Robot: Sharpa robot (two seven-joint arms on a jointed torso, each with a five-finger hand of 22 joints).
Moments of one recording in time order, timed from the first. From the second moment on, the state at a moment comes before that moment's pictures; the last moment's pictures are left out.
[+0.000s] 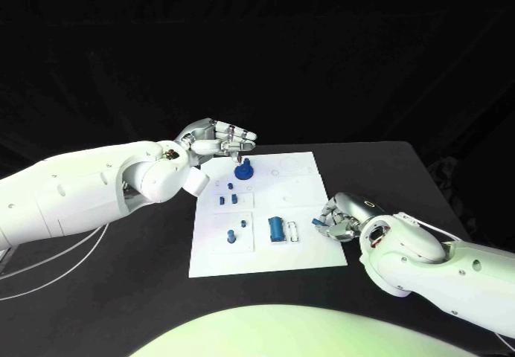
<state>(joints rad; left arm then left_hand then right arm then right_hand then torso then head) 1.12 -0.94 0.02 1.54 -0.21 -0.14 0.21 1.45 -0.17 0.43 0.01 0.31 1.05 0.18 0.08 0.15 1.11 0.11 0.17 0.18 1.15 0.03 0.86 0.50 0.18 0.98 0.11 0.87 0.73 1.01 -0.83 -0.13 1.75 -1.52 -0.42 -0.62 1.27 -0.11 0.34 0.07 0.45 1.06 0.08 0.20 0.64 1.47 -0.02 1.41 1.31 1.47 -0.08 1.57 1.31 0.10 1.46 0.03 1.12 1.31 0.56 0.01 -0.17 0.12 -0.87</state>
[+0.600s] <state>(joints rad) 1.12 -0.94 0.02 1.54 -0.21 -0.14 0.21 1.45 -0.17 0.43 0.01 0.31 1.05 0.18 0.08 0.15 1.11 0.11 0.17 0.18 1.15 0.03 0.86 0.50 0.18 0.98 0.11 0.87 0.73 1.01 -0.72 -0.14 1.69 -1.30 -0.45 -0.58 1.19 -0.11 0.33 0.10 0.47 1.07 0.07 0.22 0.65 1.47 -0.03 1.42 1.31 1.47 -0.09 1.57 1.31 0.10 1.46 0.03 1.13 1.31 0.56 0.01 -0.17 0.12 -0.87</state>
